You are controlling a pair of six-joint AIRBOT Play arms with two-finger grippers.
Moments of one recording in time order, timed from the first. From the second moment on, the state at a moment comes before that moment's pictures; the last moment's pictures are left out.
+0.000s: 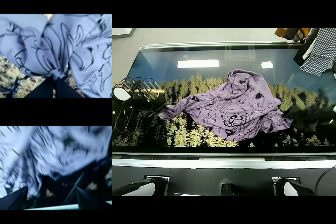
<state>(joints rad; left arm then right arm) 0.12 -1.31 1.10 1.17 -1.10 -1.80 -0.36 -1.03 0.88 -1.09 1.29 1.63</state>
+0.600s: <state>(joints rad) 0.12 -1.31 1.05 1.14 -1.07 -1.80 -0.36 -1.12 0.51 -0.71 0.91 1.43</state>
